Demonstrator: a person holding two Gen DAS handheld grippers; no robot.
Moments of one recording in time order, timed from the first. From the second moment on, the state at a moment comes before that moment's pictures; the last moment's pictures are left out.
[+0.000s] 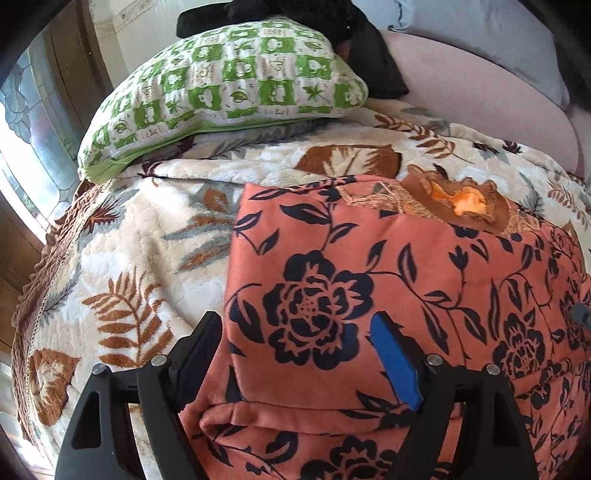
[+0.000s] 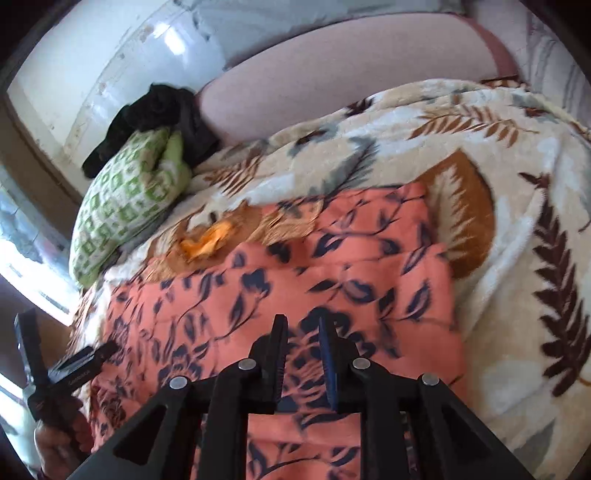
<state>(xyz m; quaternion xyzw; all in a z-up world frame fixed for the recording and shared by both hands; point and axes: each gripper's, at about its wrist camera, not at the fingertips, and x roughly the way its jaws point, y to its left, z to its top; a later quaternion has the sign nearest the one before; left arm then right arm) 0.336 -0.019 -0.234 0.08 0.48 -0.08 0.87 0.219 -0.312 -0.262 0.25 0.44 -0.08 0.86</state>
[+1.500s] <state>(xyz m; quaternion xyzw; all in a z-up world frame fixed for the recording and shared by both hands) 0.297 0.111 -0.222 0.05 0.51 -0.07 0.86 0.160 -0.269 -0.223 0.23 0.50 -0.07 0.83</state>
